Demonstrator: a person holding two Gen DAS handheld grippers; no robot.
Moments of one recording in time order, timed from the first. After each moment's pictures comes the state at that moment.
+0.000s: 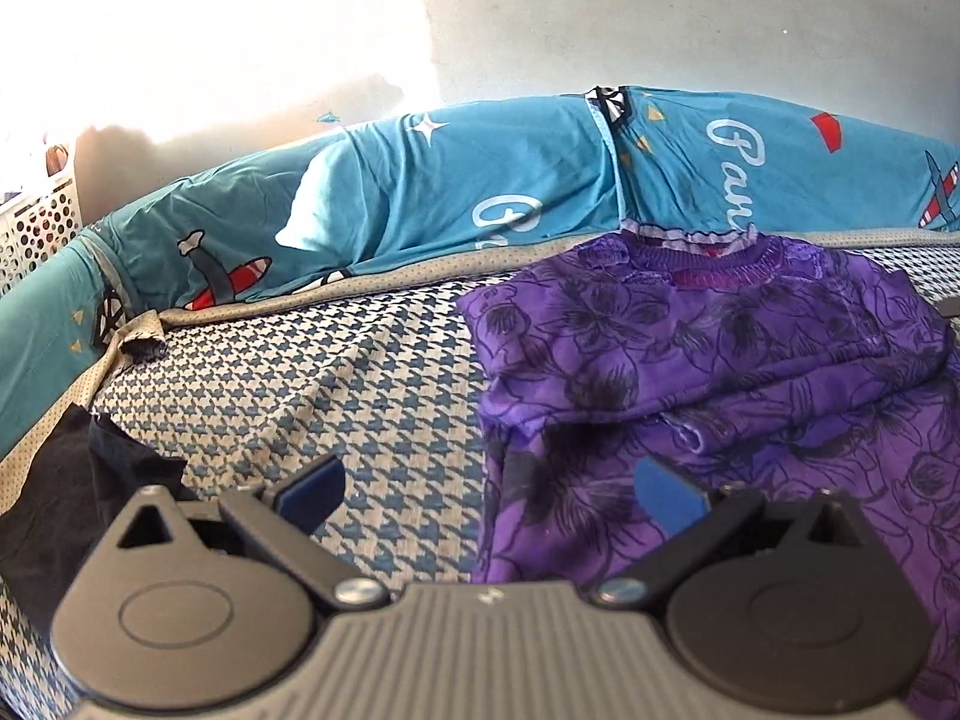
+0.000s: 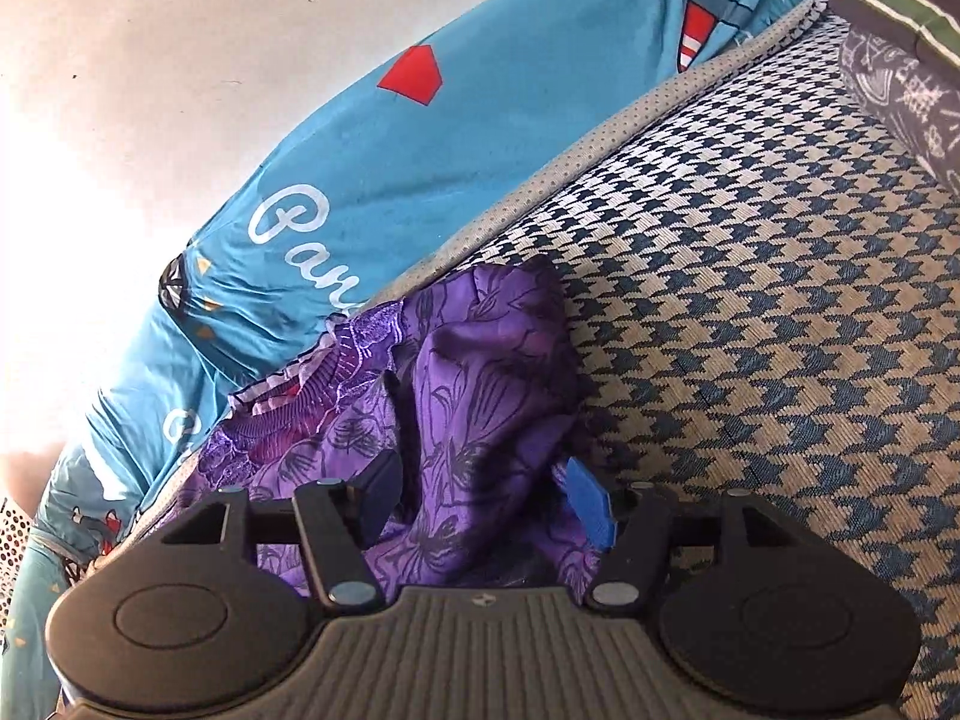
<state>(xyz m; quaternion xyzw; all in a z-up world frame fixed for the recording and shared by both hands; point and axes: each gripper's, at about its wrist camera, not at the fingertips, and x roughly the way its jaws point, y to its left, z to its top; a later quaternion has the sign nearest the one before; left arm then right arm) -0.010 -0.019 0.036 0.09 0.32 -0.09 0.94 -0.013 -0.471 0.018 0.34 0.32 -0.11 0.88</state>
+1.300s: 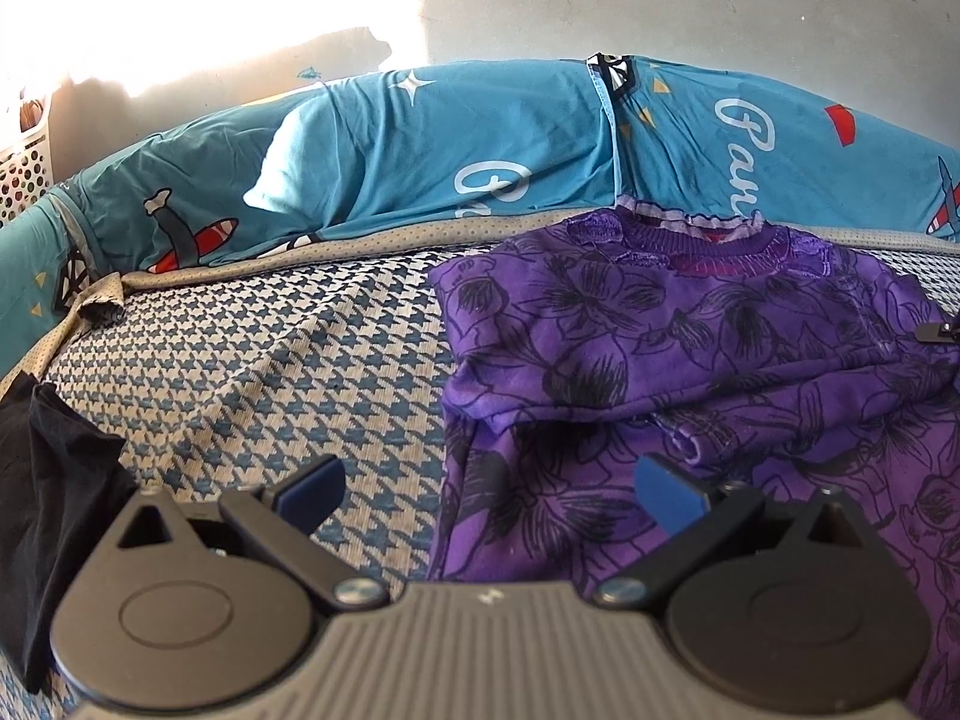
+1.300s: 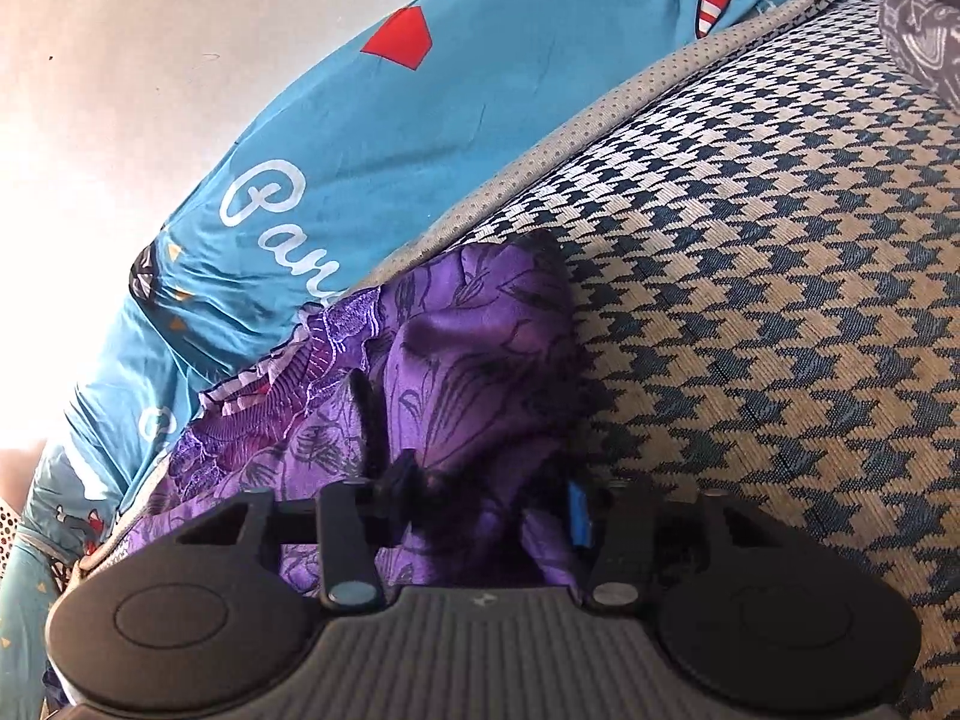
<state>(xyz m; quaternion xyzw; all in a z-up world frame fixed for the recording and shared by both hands) 0.014 -0.033 0.010 0.07 0.34 -0.10 0.93 0.021 -0.475 -0.012 0.34 0.32 -0.09 0.88</state>
